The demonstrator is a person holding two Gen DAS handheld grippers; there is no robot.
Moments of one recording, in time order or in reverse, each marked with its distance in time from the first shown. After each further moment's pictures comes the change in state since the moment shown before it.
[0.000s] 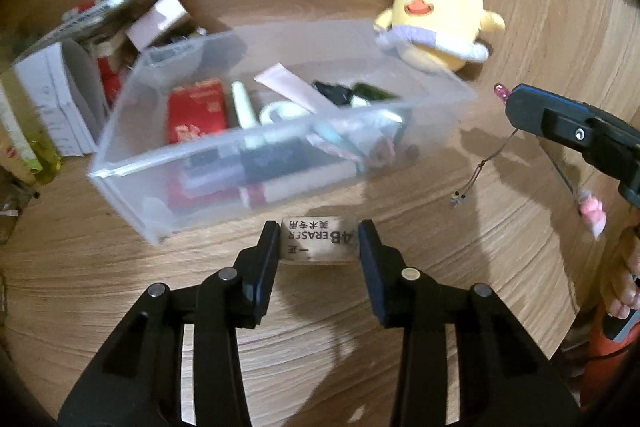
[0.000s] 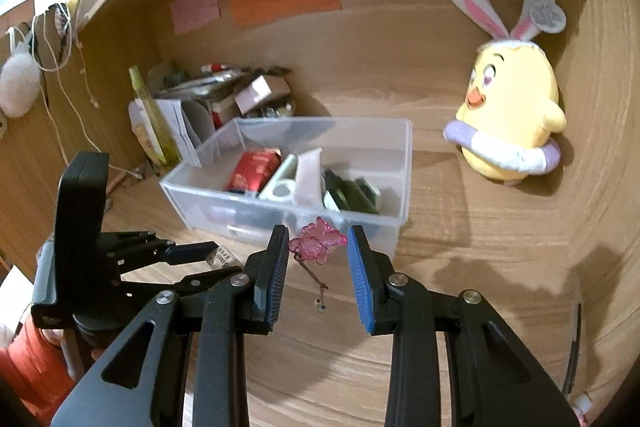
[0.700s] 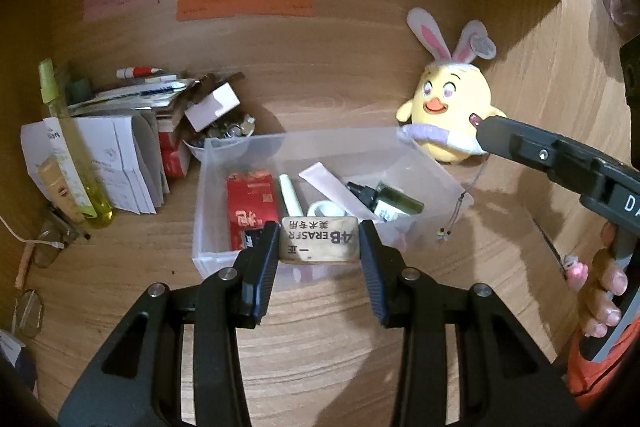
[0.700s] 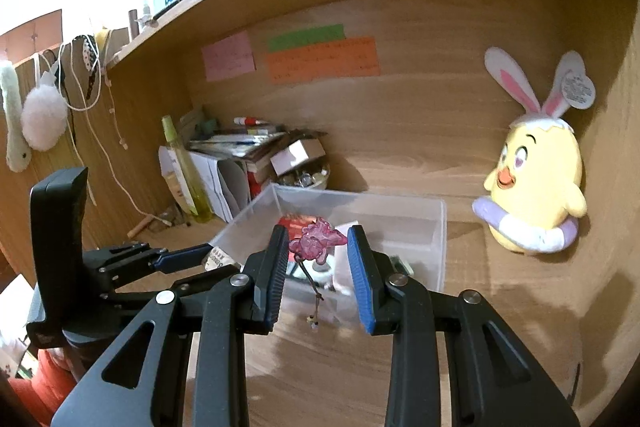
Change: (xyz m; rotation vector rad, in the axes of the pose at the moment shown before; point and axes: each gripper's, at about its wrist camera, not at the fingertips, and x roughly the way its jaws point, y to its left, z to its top) left arm -0.063 0.021 0.031 -0.062 -0.226 0.053; right arm -0.010 0.025 0.050 -0.035 -0.131 0.082
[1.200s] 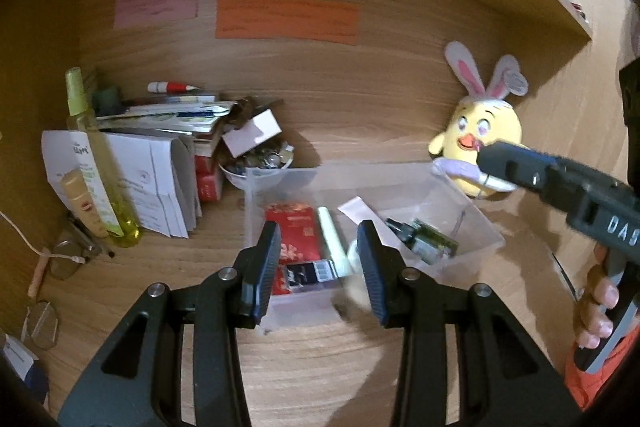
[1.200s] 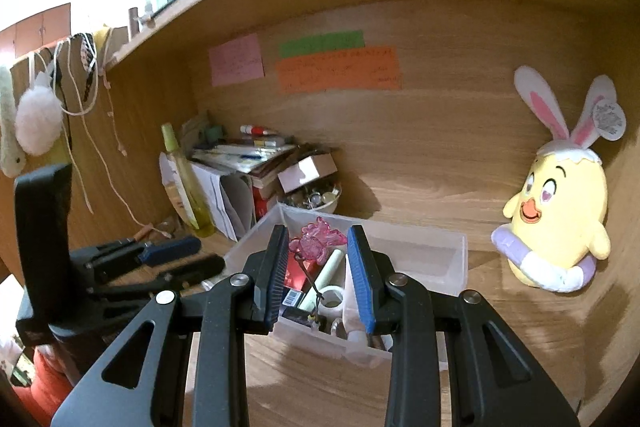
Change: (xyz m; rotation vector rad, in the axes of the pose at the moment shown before) left arm 0.001 0.034 0.021 -0.056 -0.066 0.064; right arm 0.038 0.009 0.017 -0.039 0.019 0.006
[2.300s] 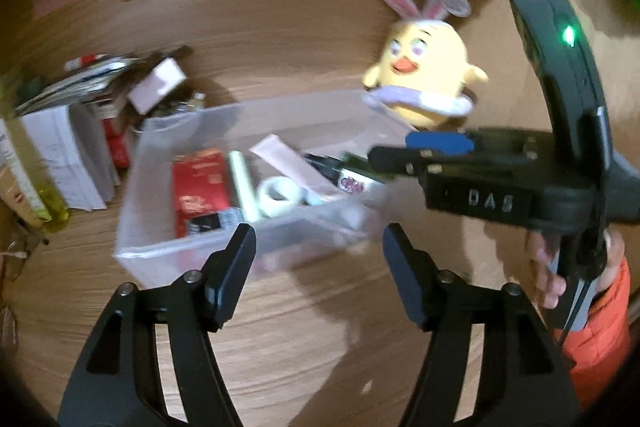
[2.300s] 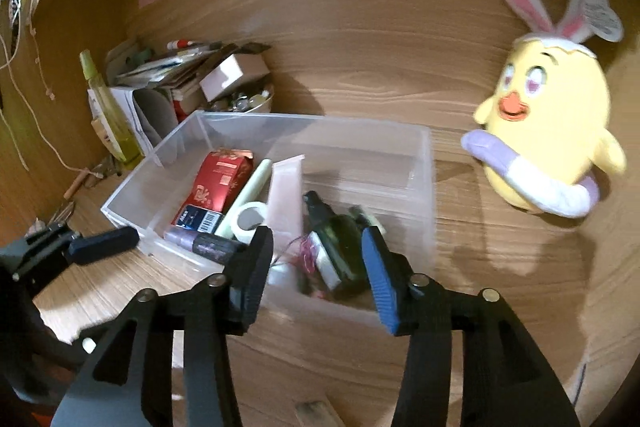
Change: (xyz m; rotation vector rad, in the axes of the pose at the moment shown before) left arm 0.033 -0.066 -0.041 0.150 0.163 -0.168; right arm 0.038 -0.056 -0.050 0.071 0.235 -0.149
